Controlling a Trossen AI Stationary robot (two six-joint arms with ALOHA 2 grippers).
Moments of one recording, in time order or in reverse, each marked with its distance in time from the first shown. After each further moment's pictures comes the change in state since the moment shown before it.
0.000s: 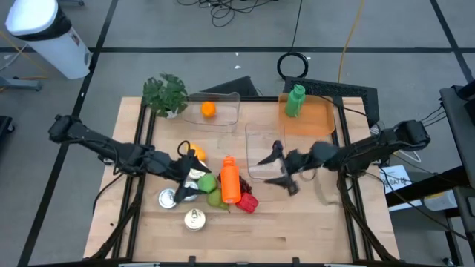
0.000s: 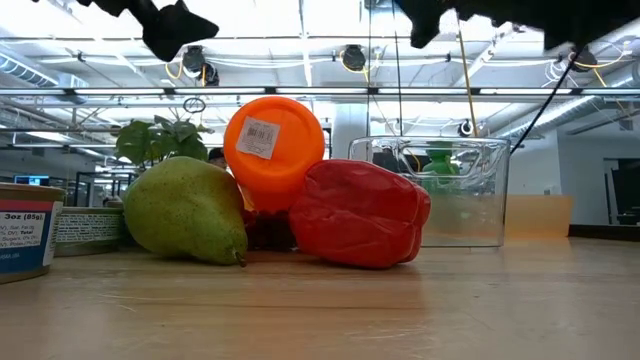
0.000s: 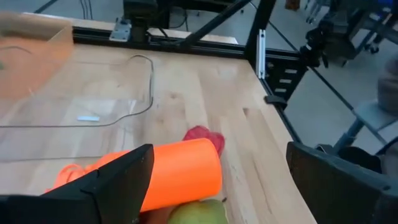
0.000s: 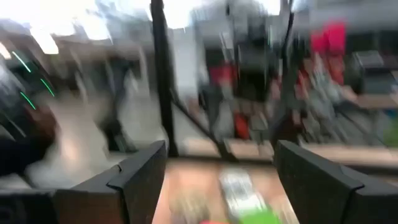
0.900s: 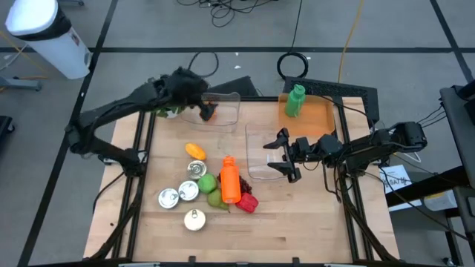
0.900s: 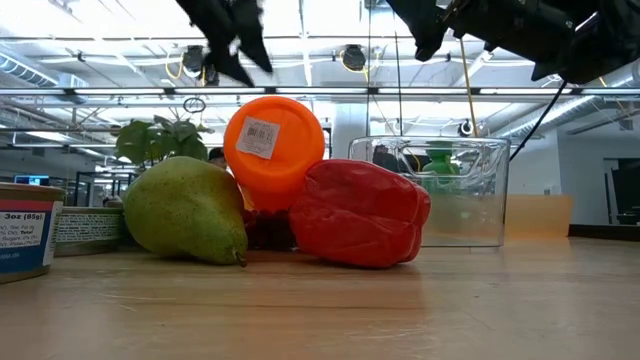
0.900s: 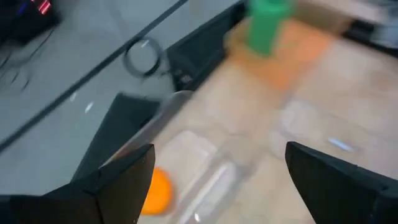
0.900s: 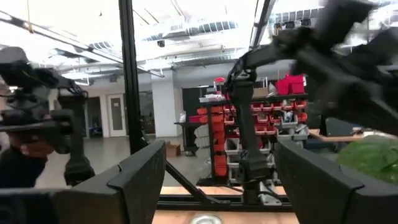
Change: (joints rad) left arm 0.788 0.333 0.704 -0.683 -0.010 0.164; right arm -0.159 0.039 -0.157 0.482 -0.063 0.093
